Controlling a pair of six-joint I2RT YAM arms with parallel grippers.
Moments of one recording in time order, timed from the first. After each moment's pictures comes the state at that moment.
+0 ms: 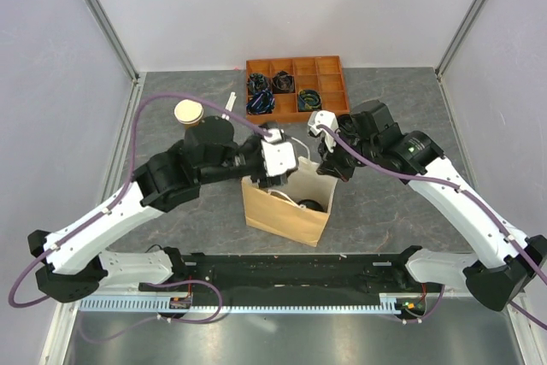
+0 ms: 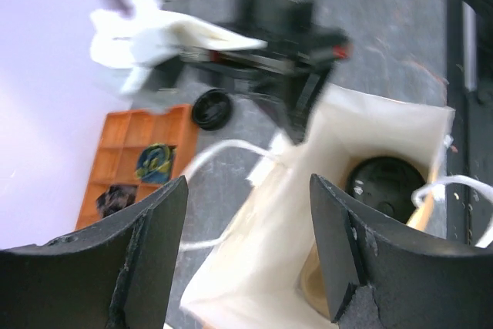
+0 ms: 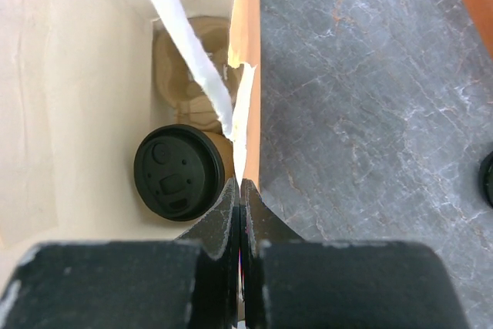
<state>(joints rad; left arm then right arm) -1.04 1.12 1.38 -0.55 0.16 0.57 0.62 1.19 1.30 -0.88 -0.46 -0.34</state>
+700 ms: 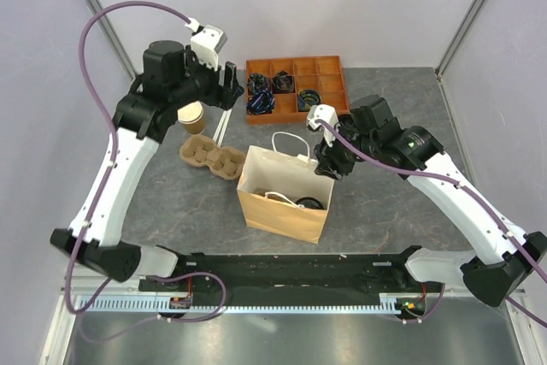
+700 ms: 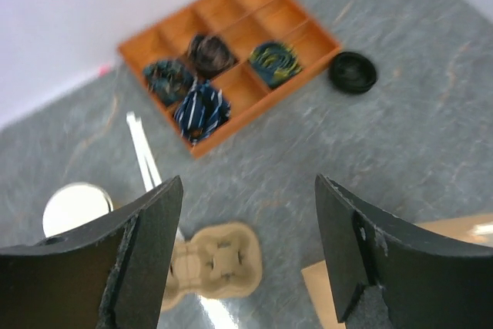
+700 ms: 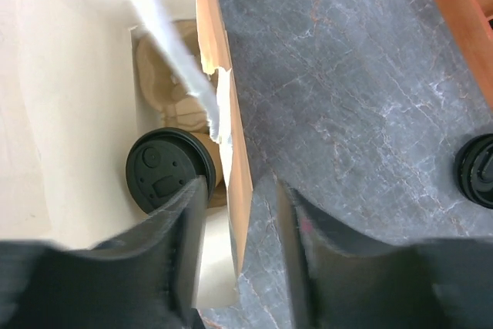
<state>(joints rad) -0.40 1.34 1.71 -0.69 0.20 0.08 0.62 1.23 1.36 -0.89 -0.40 -0.34</state>
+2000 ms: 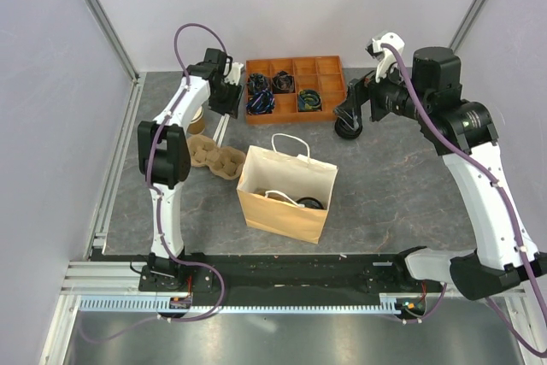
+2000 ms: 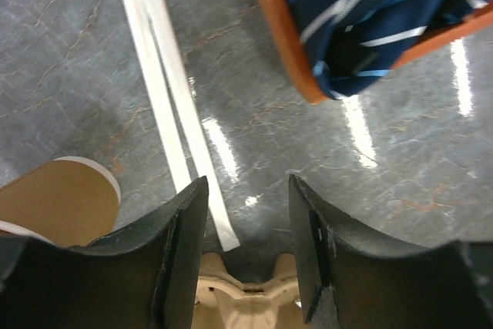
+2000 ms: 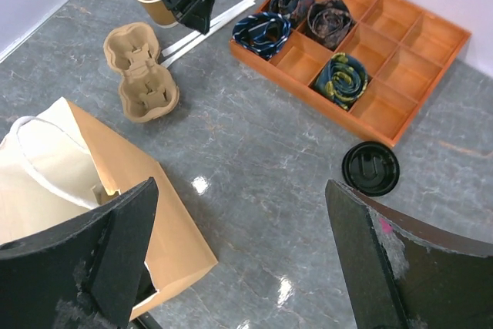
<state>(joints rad) -0.21 2.23 2.04 -0.89 0.12 0.13 0.34 1.27 1.73 -0.87 -0.37 -0.08</state>
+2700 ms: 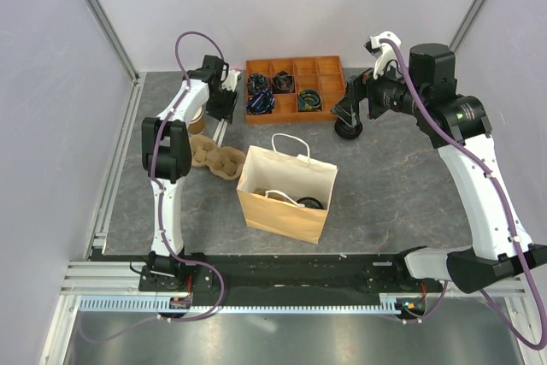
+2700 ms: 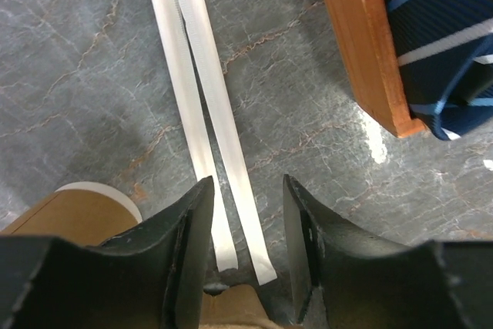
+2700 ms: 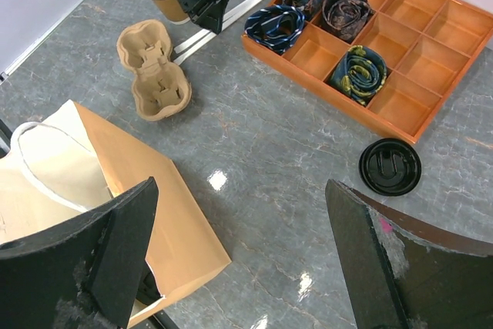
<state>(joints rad) -0.17 2.33 2.05 -0.86 0.12 0.18 0.30 1.31 1.73 -0.86 -0.43 -0.04</state>
